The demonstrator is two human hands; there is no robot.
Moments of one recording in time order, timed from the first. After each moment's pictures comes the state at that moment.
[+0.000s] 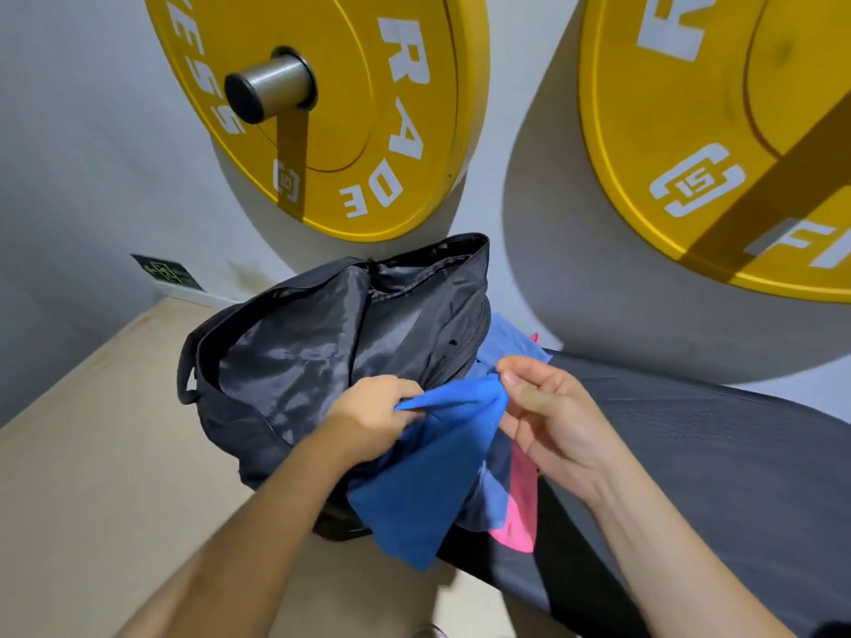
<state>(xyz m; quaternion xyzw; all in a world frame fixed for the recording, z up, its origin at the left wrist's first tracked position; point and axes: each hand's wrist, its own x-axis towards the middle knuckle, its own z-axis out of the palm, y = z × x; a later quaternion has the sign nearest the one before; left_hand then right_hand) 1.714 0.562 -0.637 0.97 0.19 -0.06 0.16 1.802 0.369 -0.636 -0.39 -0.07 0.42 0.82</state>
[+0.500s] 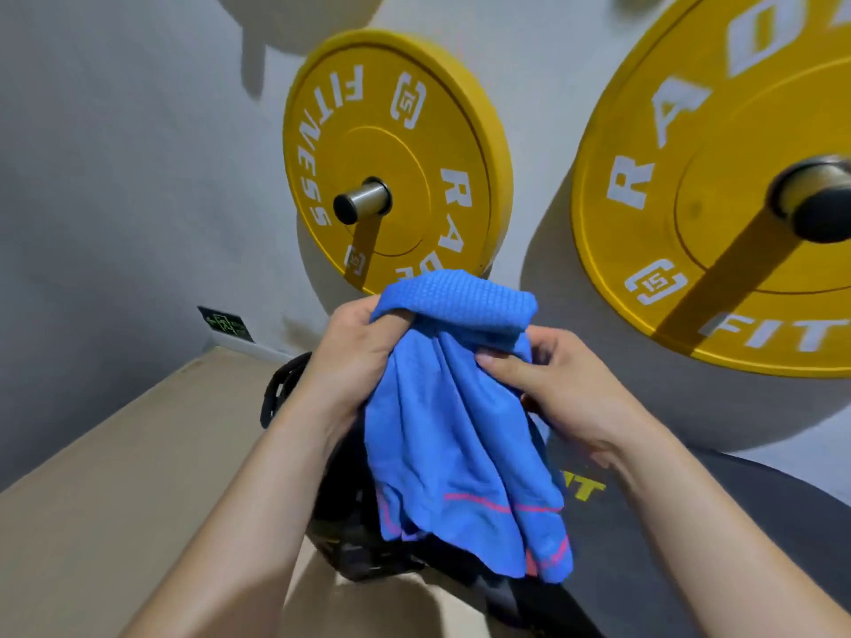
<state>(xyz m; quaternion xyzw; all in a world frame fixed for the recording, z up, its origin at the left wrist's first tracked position) 1.642 0.477 -0.440 0.73 0.17 0.29 0.60 1.750 0.339 -0.489 -0.57 -0.33 0.29 0.69</state>
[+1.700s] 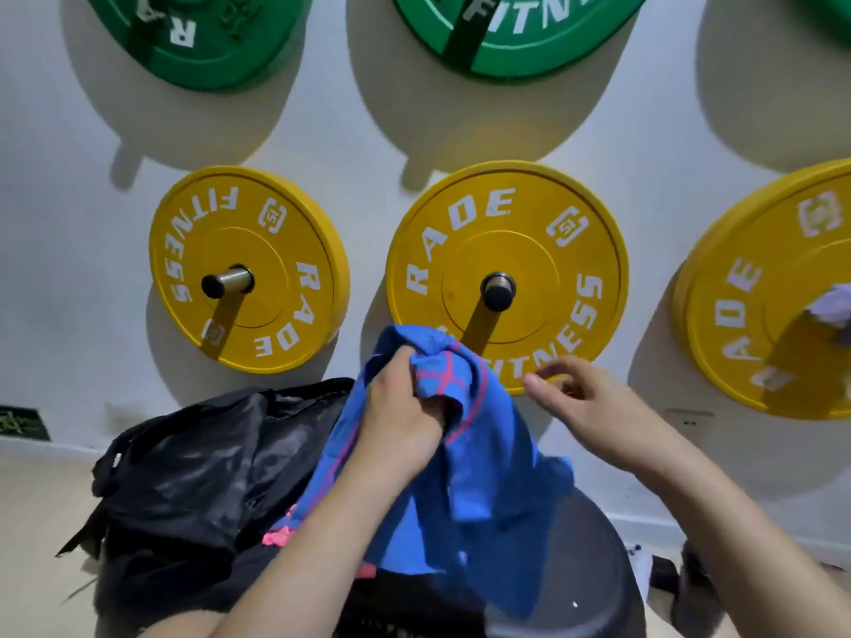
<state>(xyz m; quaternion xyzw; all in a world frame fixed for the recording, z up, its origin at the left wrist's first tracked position) 1.604 0.282 -0.437 0.81 0.01 0.37 0.47 1.656 0.099 -0.419 -0.88 -0.21 -0.02 0.43</state>
